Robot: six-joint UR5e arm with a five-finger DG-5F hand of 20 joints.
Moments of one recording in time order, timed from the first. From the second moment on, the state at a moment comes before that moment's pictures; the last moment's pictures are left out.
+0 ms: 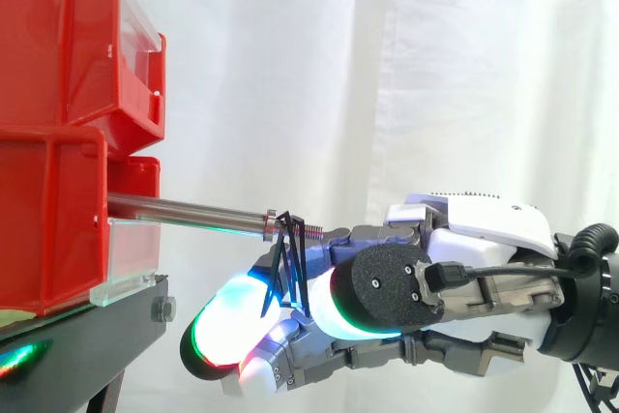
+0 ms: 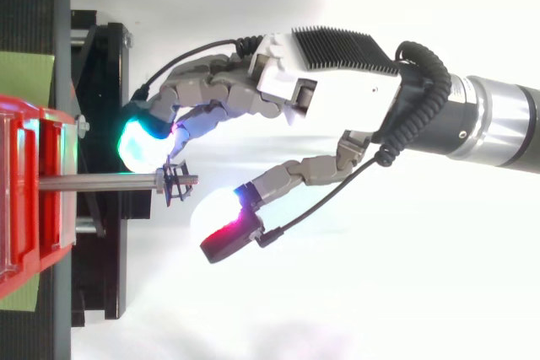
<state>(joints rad) 0.11 -2.40 -1.28 -2.38 -1.41 -0.61</state>
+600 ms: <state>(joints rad) 0.10 -2.39 -1.28 -2.37 -1.43 -0.62</state>
